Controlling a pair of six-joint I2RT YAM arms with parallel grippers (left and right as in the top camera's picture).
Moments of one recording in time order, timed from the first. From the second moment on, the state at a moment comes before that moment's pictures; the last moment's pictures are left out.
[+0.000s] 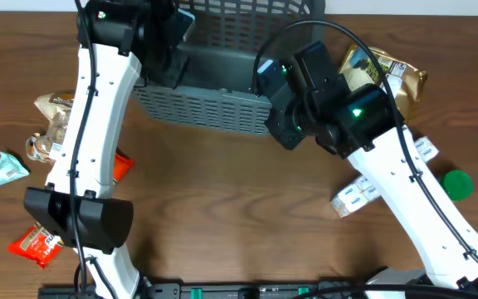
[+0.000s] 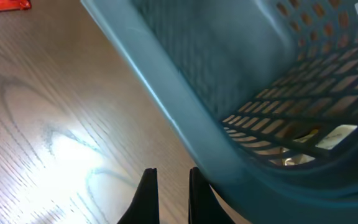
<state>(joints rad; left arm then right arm) -0.22 1.94 2.18 -1.44 0.05 0.23 0.55 1.56 1.66 -1.13 -0.03 -0.22</state>
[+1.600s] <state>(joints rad) -0.24 1.78 2.18 -1.41 -0.18 0.02 0.65 1.56 1.85 -1.04 0.02 -0.18</state>
